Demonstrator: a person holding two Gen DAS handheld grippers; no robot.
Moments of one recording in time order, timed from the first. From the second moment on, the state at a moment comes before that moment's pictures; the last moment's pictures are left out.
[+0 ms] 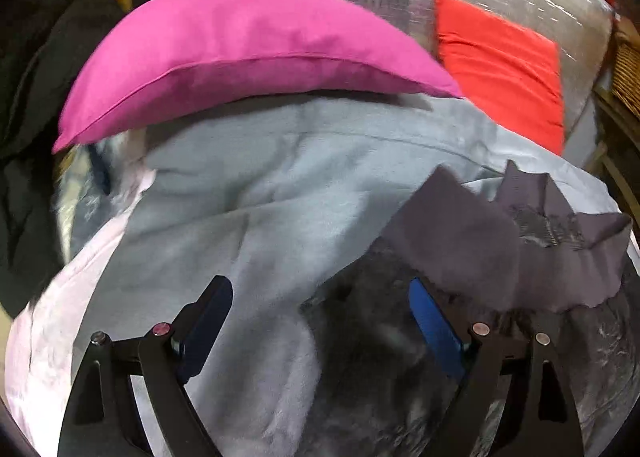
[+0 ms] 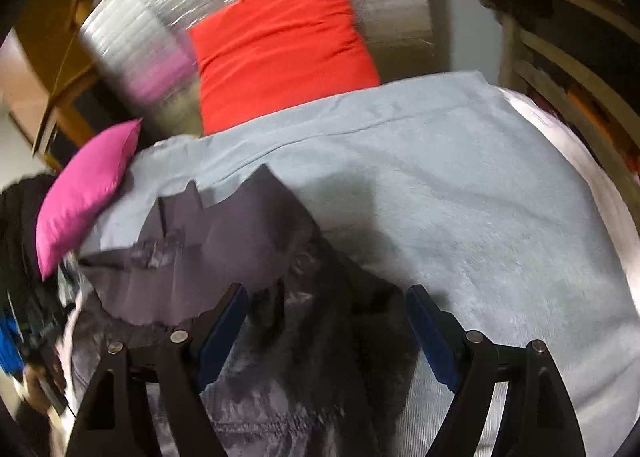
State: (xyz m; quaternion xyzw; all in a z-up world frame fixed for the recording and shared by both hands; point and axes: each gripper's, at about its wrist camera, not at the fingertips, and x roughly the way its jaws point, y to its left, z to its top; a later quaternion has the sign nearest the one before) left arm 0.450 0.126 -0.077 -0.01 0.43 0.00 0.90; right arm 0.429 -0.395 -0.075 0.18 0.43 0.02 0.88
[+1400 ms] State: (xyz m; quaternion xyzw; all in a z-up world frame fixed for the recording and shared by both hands) left arm 0.511 0.094 -0.101 0.05 0.42 -0.01 0.91; right arm 0.492 -0.412 -0.116 0.22 0.45 0.02 0.87
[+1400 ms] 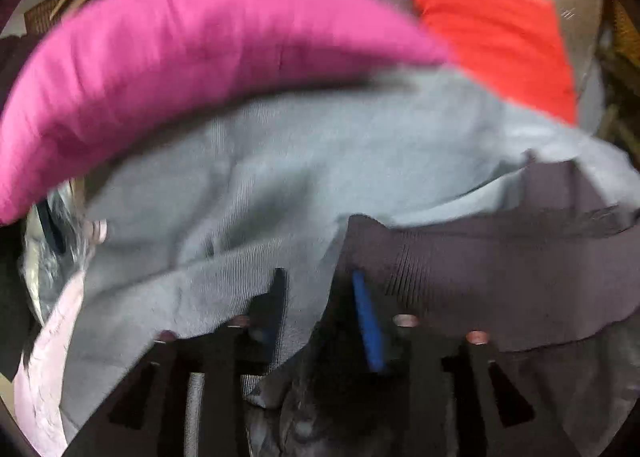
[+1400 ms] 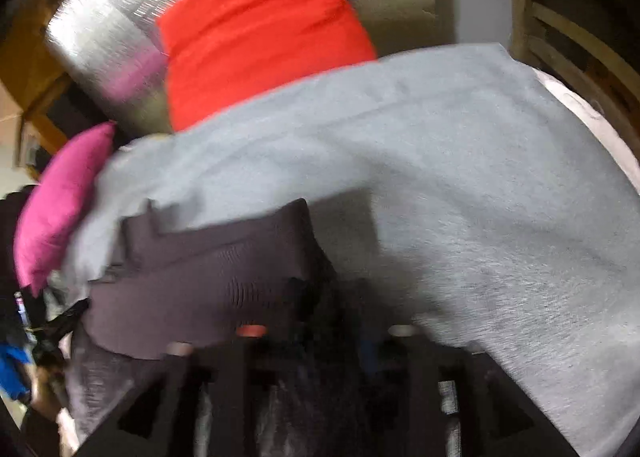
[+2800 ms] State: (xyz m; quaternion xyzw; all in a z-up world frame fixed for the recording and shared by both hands) left arm 0.371 0.053 -0.029 0.05 0.31 0.00 0.95; right arm 0.378 -0.392 -0.014 0.16 0.36 0.01 0.92
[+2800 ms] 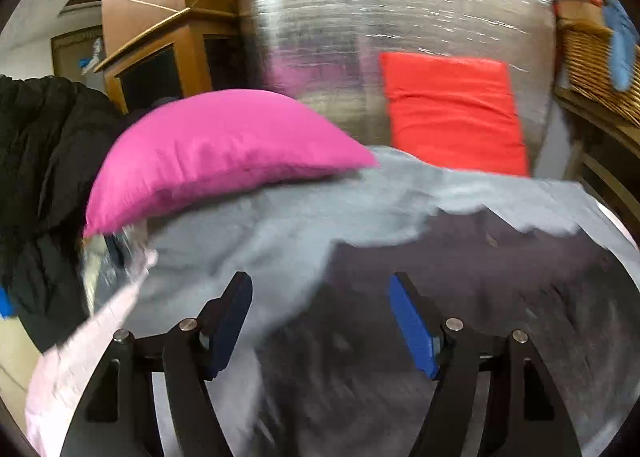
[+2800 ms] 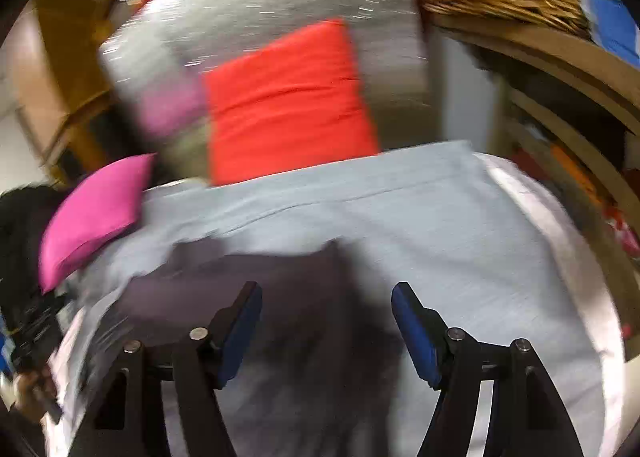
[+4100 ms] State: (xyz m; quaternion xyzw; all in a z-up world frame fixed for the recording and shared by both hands) left arm 0.277 0.177 -0.121 -0.23 0.41 0.04 0.88; right arm 0.207 -0.283 -0.093 0.25 0.35 0.03 0.90
